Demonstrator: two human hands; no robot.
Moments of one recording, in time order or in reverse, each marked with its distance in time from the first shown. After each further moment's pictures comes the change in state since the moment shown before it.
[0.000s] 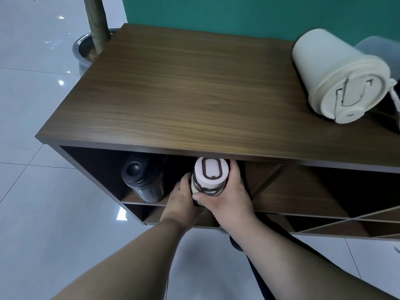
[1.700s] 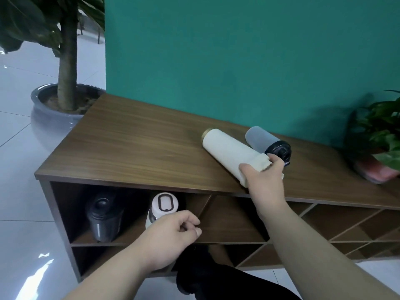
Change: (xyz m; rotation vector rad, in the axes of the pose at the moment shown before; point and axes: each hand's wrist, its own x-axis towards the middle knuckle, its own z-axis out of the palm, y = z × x) left_hand -0.113 0.128 -0.065 -0.080 -0.363 0.327; right_hand -0.038 -0.109 -0.191 0.185 0.563 -0.031
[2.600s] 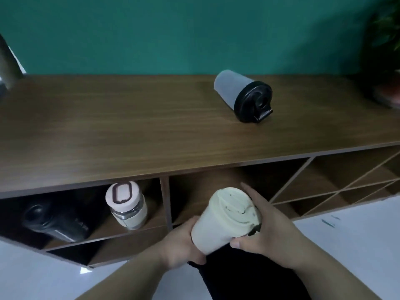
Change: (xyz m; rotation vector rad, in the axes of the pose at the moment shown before) left_hand 0.088 -0.066 0.138 -0.039 -0.328 -0.248; right_hand -0.004 0.148 -0.107 -0.301 -0.701 -0.052
